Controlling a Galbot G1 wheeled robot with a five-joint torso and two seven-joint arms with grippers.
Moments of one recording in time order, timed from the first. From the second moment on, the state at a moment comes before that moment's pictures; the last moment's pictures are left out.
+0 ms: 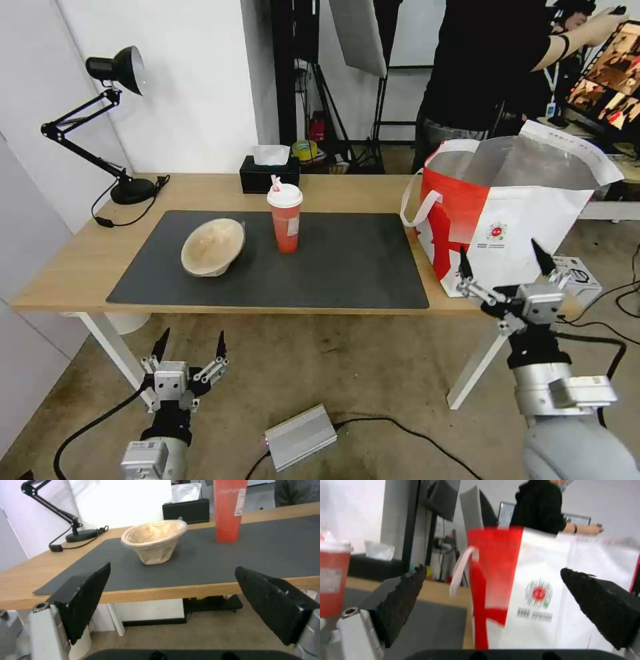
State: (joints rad) left arm 1.85 -1.59 -0.63 -2.27 0.09 -0.08 0.03; right arm -1.65 0.95 0.51 2.36 0.19 0.07 0.45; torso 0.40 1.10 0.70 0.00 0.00
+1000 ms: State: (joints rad) left arm 1.85 -1.59 -0.62 -2.26 0.10 -0.08 0.03; right arm -1.70 1.05 0.40 2.15 0.15 0.16 0.49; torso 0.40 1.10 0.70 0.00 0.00
